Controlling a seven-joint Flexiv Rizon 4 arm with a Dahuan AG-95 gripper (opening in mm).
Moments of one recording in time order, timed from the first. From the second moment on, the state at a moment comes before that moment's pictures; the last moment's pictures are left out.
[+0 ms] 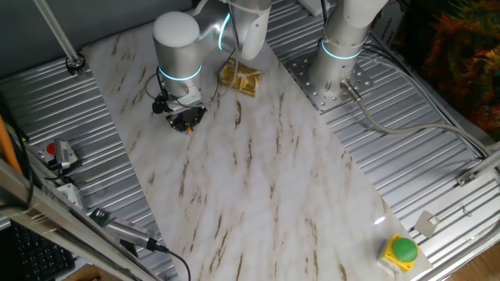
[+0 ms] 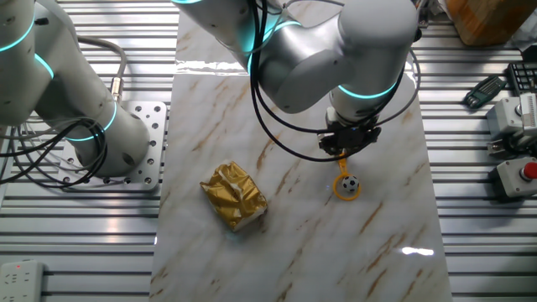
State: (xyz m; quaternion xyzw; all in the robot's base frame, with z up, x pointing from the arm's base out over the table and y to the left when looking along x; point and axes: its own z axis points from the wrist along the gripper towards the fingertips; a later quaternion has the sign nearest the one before) arm 0.525 -0.024 0.008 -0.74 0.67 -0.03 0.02
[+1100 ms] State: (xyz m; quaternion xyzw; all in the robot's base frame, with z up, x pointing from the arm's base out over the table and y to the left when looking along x) arm 0.526 -0.024 0.009 -0.73 0.68 -0.03 0.02
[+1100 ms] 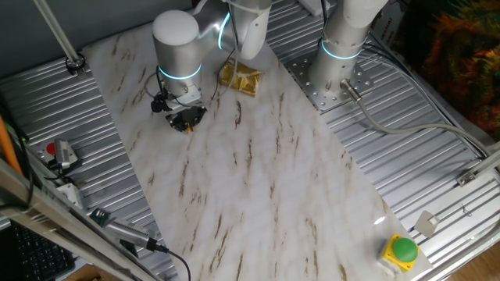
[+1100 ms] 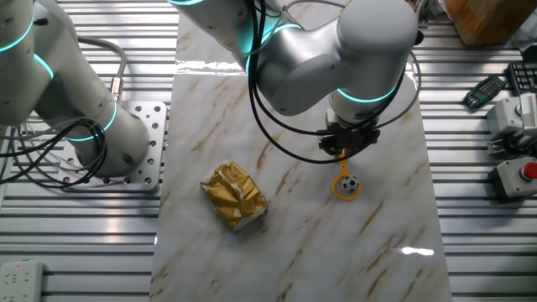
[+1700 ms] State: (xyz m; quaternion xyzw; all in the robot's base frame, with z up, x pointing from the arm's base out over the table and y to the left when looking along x) arm 0.525 -0.024 0.015 -0.73 0.68 -0.03 0.02
